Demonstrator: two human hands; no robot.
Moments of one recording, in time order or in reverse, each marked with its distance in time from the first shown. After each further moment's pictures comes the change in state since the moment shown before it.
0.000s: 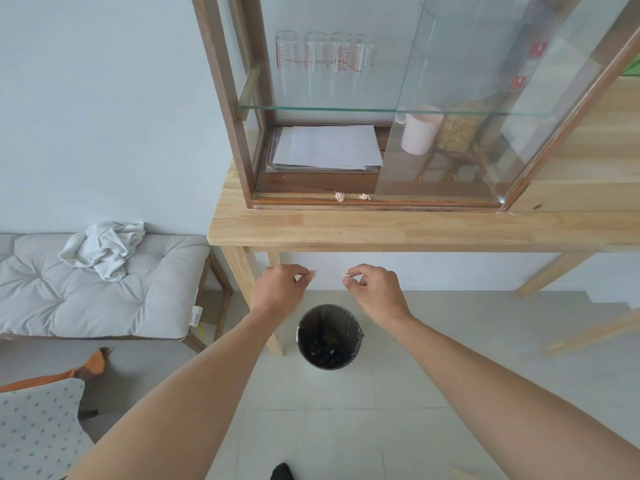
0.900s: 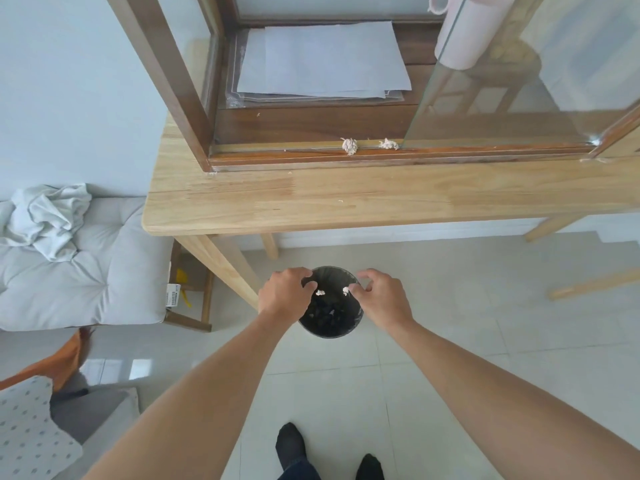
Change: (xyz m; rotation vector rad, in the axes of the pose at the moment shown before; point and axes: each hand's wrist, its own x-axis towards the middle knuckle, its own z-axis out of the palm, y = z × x) left_hand 0.065 -0.089 0.121 0.160 -0.250 -0.163; right_hand 0.058 0.114 0.093 -0.115 -0.065 0.284
